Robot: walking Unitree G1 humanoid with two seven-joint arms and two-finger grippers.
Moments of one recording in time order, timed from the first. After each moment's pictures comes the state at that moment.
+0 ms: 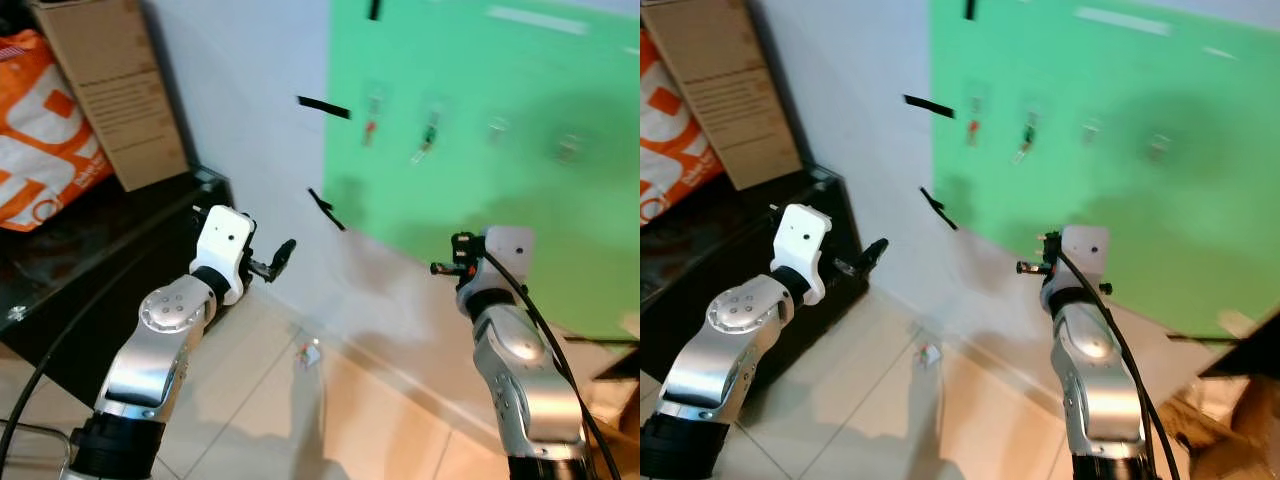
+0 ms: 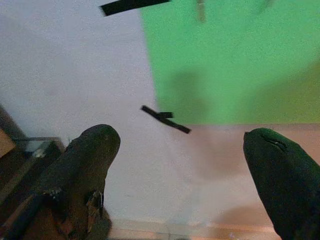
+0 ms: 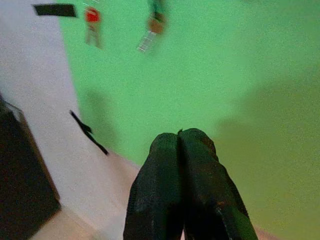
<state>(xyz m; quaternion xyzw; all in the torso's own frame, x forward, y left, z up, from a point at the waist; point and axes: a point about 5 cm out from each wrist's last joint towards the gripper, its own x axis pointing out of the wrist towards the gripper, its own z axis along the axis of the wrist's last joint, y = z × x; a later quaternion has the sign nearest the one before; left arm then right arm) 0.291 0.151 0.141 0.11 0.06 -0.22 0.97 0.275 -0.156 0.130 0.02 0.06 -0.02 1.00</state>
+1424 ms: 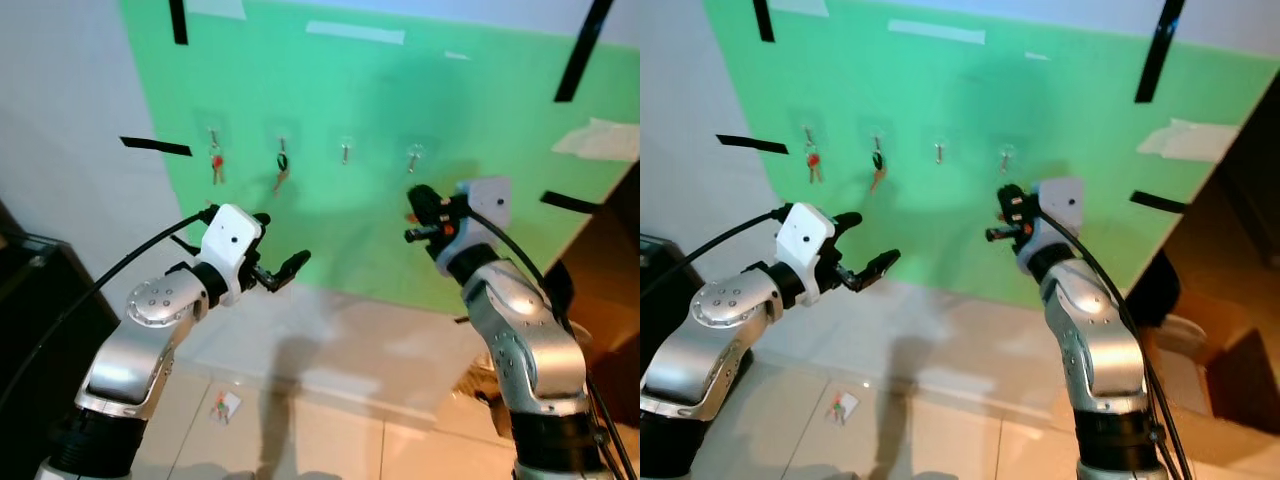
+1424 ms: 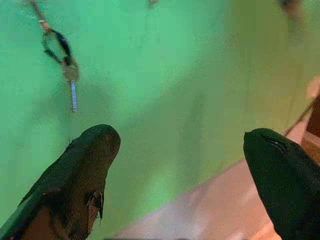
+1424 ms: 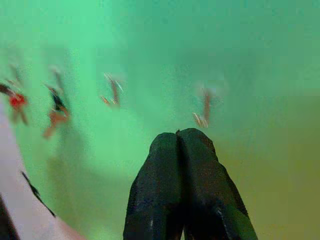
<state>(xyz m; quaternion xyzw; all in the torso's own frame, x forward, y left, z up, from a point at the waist) 0.284 0.148 0.154 0.13 0.05 -0.33 0.93 0.300 -0.131 0.182 0.04 -0.02 0.18 0.98</state>
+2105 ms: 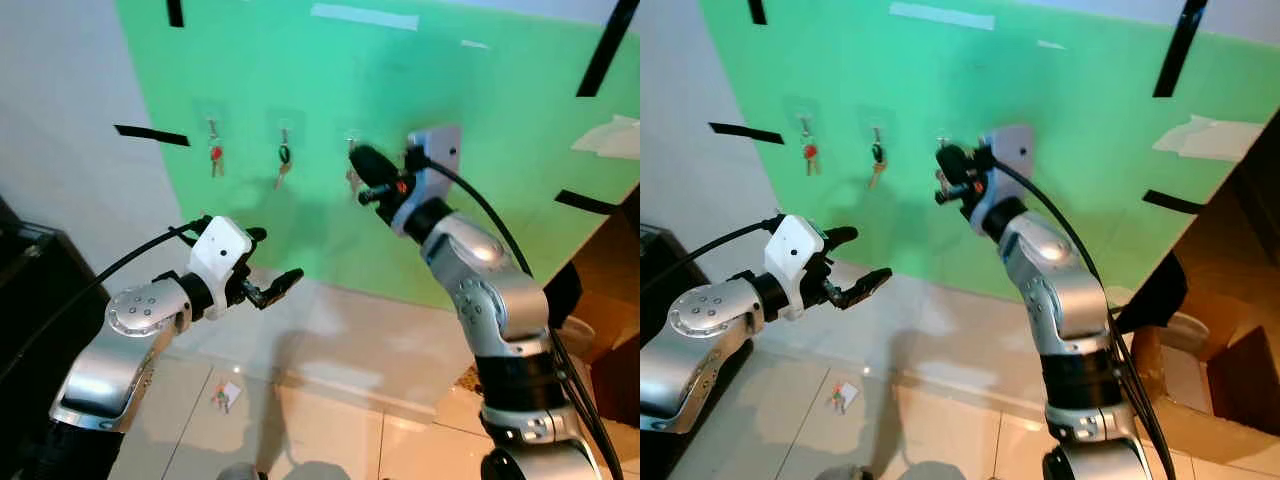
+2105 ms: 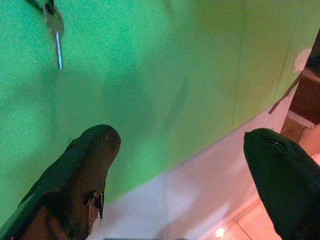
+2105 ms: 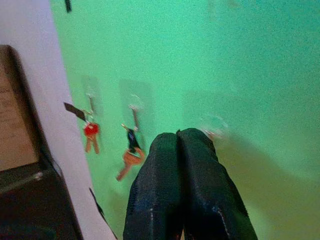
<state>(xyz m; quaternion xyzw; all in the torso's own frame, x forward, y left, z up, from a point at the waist) 0.271 0.160 0.151 0.15 0.08 -0.36 0.92 0.325 -0.084 0.213 0.08 -0.04 0.29 0.95</state>
